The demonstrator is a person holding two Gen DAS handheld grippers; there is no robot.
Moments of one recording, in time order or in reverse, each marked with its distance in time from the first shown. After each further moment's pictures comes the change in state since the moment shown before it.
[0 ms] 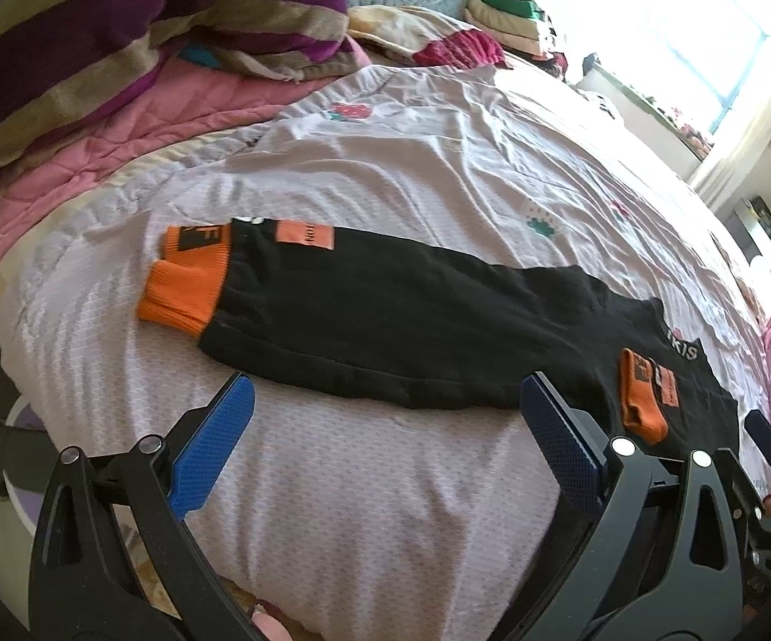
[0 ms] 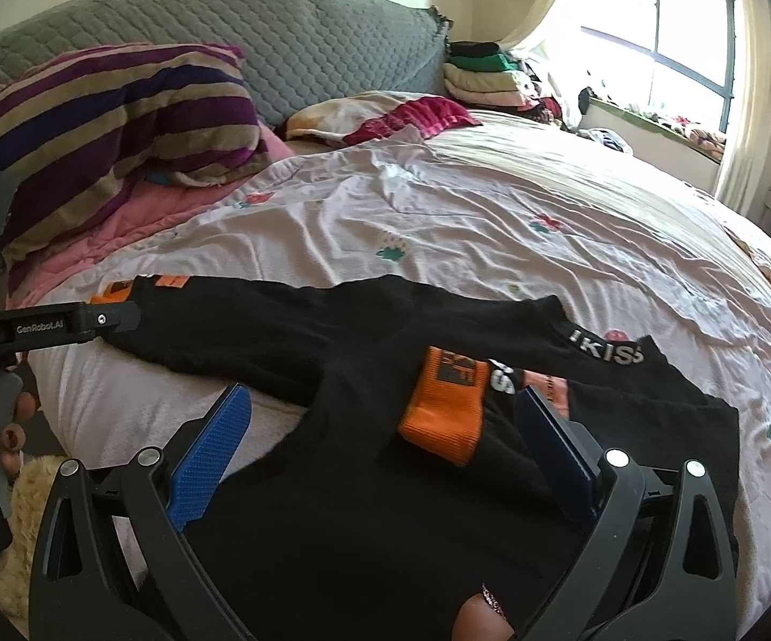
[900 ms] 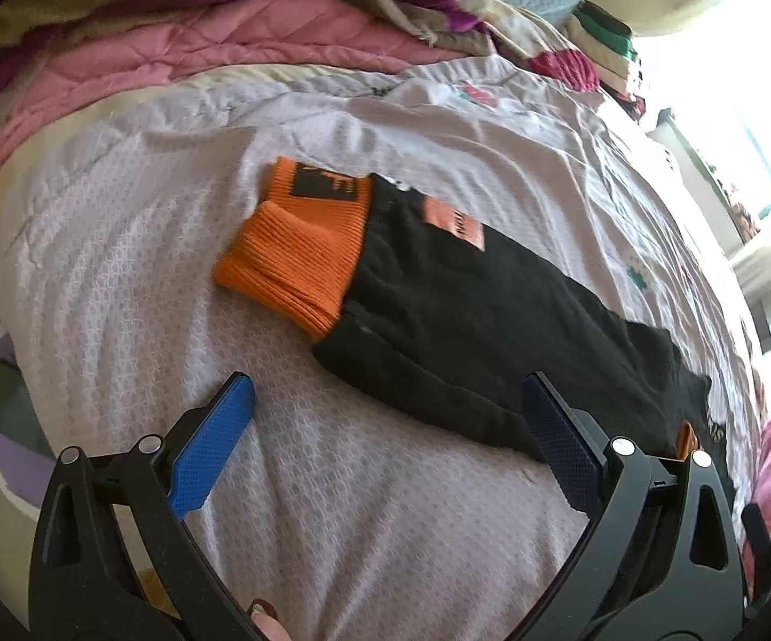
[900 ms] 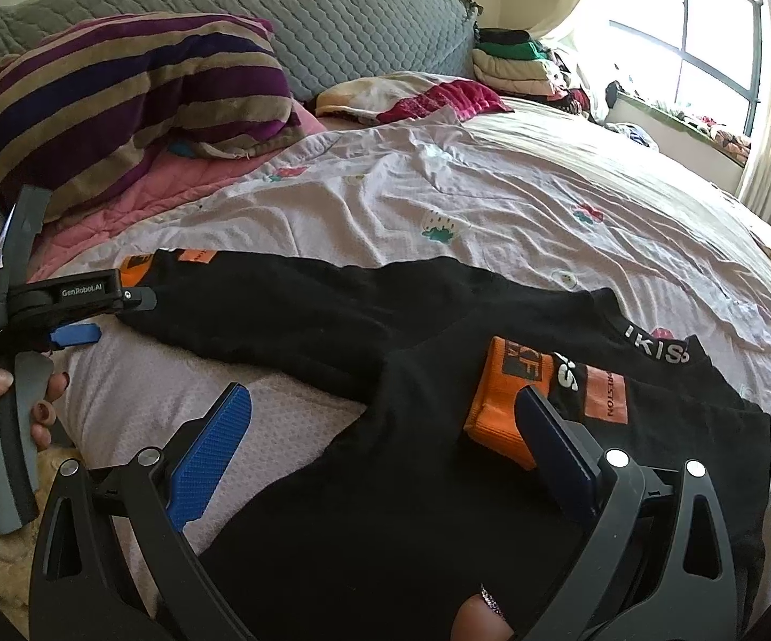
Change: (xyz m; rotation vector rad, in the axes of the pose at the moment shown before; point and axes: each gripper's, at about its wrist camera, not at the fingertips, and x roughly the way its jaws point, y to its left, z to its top) left arm 0.045 0.077 0.002 -0.261 0.041 0.036; right arm 0.028 0.024 -0.005 -0.020 0.050 0.034
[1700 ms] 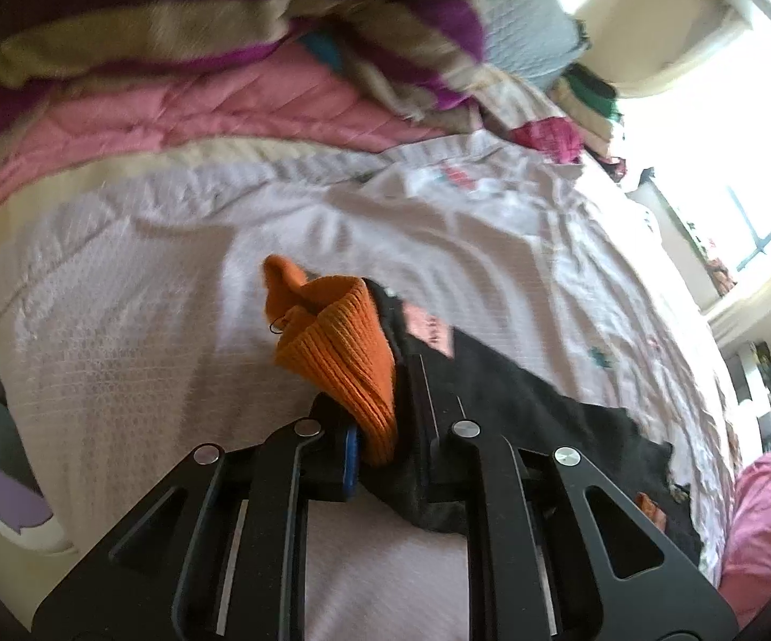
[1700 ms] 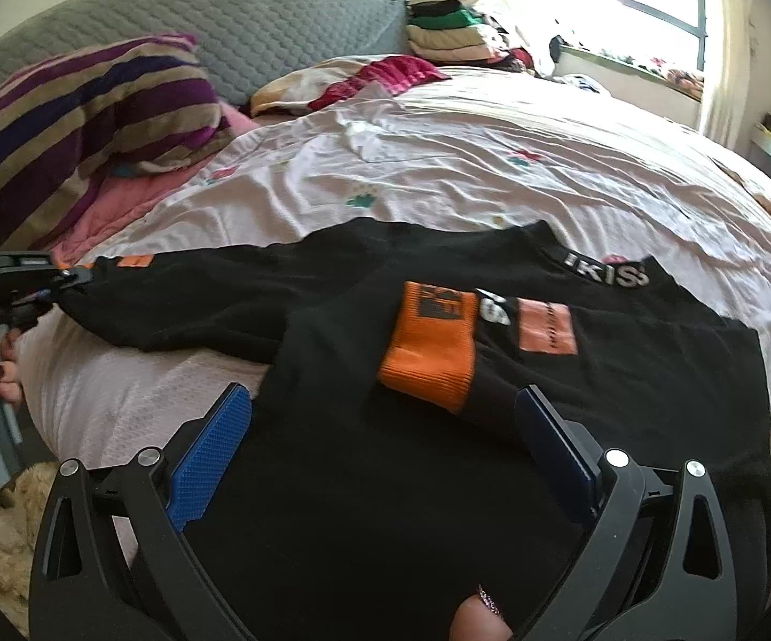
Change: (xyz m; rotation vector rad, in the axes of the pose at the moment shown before) left arm -0.028 -0.013 0.026 -0.041 -0.158 -0.088; right arm -0.009 -0.055 -0.028 0.177 0.028 -0.054
